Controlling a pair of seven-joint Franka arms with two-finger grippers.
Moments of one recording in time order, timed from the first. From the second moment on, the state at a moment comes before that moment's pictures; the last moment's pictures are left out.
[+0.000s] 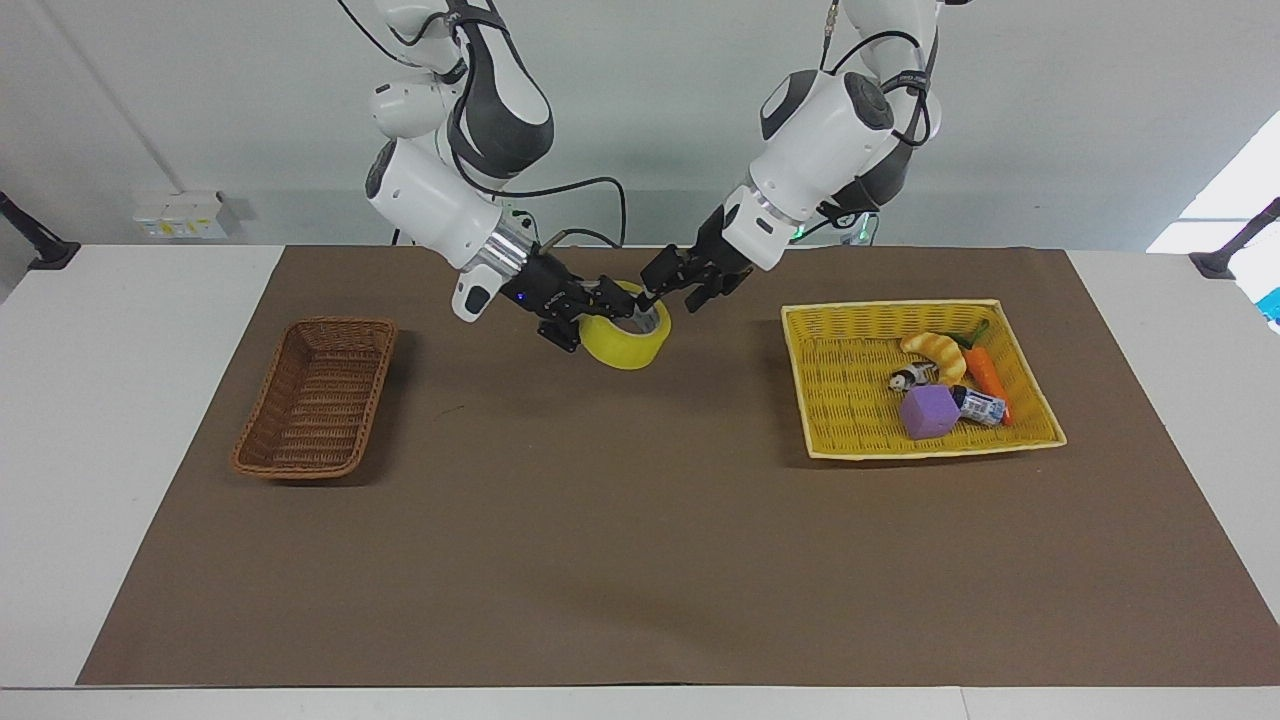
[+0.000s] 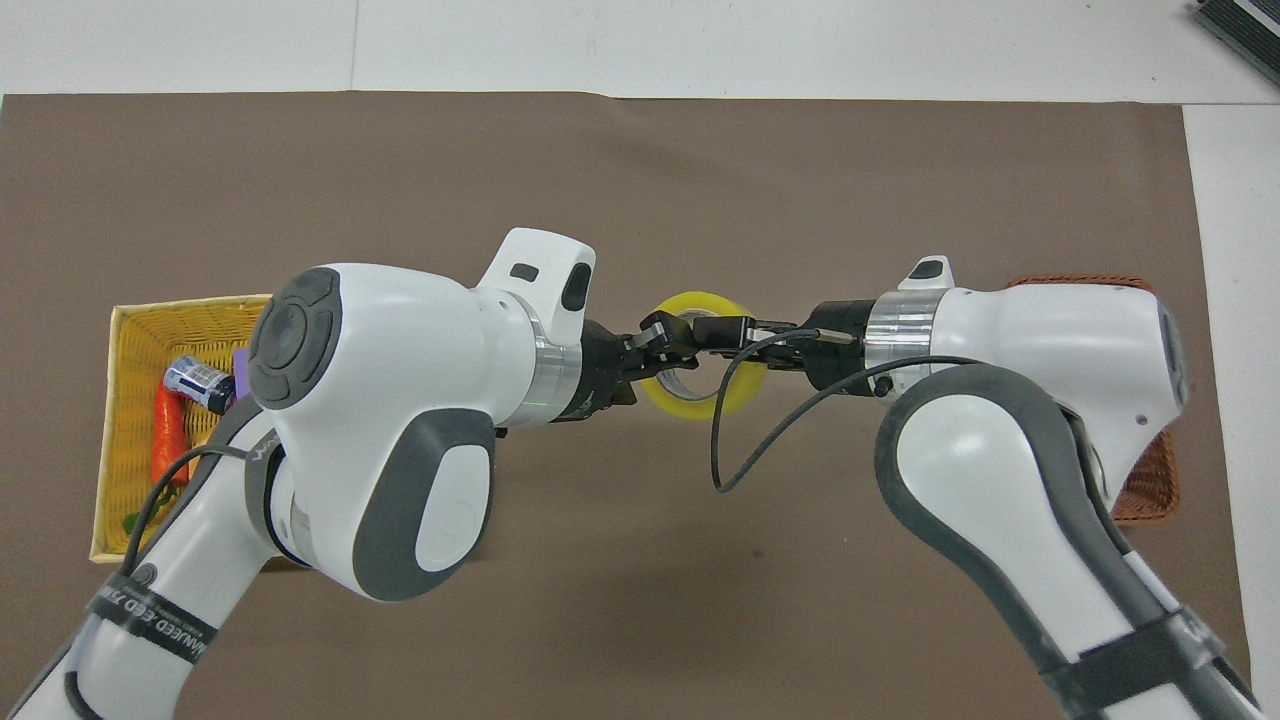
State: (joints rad) left arm -0.48 0.05 -0.07 -1.82 -0.57 2.15 -0.70; right arm 0.35 0.03 -0.01 -2.04 0.95 2.28 -0.12
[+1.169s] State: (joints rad) left arm -0.07 0.00 -0.04 -1.72 -0.20 1.74 -0.31; right arm -0.31 0.07 -0.02 -2.05 0.75 2.08 -0.23
